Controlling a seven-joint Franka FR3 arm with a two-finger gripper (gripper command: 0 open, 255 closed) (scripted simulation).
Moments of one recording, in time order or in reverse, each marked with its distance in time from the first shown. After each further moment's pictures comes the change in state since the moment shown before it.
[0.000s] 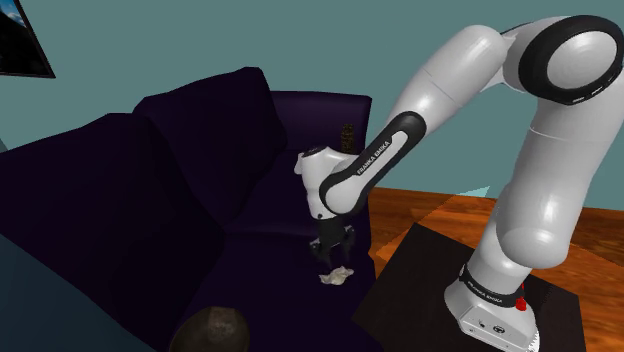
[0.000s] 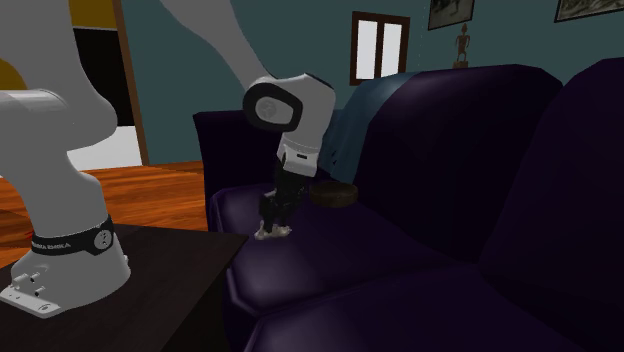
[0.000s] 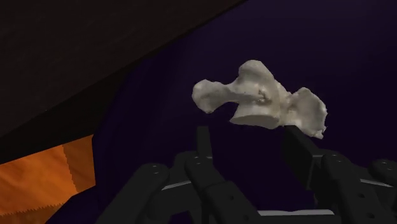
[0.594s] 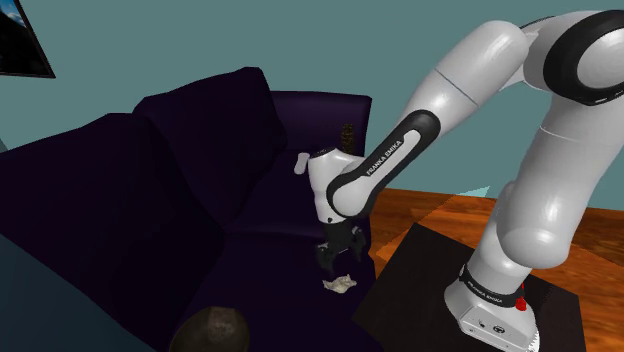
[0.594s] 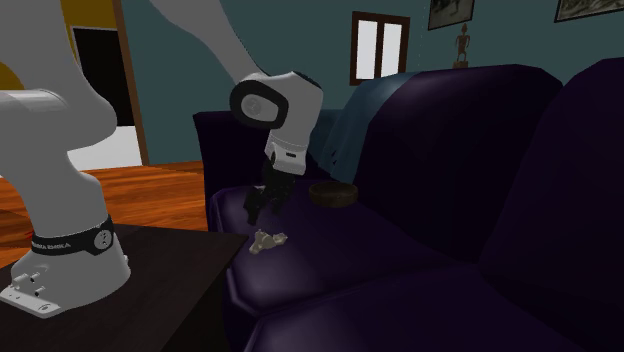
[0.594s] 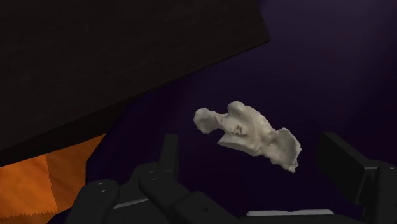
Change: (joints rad) arm 0.011 -0.073 0.028 -0.074 0.104 -0.013 -0.145
